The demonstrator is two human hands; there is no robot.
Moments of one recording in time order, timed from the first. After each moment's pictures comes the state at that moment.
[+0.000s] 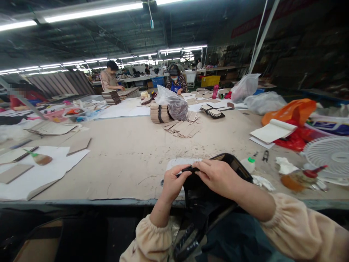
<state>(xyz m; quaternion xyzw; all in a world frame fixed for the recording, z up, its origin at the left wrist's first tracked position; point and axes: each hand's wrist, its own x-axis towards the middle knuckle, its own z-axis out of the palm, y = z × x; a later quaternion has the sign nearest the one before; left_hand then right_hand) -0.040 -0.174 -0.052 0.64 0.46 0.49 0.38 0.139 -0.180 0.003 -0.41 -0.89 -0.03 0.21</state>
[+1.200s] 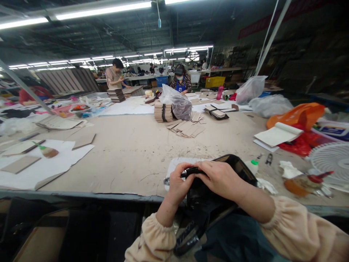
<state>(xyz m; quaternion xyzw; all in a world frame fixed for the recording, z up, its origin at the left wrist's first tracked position) -0.032 -0.184 -0.070 0.64 0.46 0.53 0.31 0.133 -0.183 0.001 -0.40 -0.90 -0.02 0.19</state>
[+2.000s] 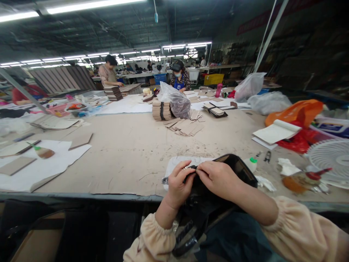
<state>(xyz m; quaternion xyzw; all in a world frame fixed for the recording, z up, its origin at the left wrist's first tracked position) -0.030 -0.187 -0.071 0.72 0.36 0.58 0.12 0.129 -0.186 0.002 -0.48 -0.86 0.04 0.17</state>
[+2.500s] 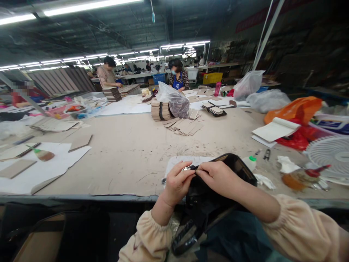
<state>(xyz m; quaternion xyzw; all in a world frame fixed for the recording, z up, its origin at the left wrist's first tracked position) -0.040 -0.182 -0.067 0.78 0.33 0.52 0.08 0.133 -0.183 0.003 -0.51 -0.83 0.14 0.16</state>
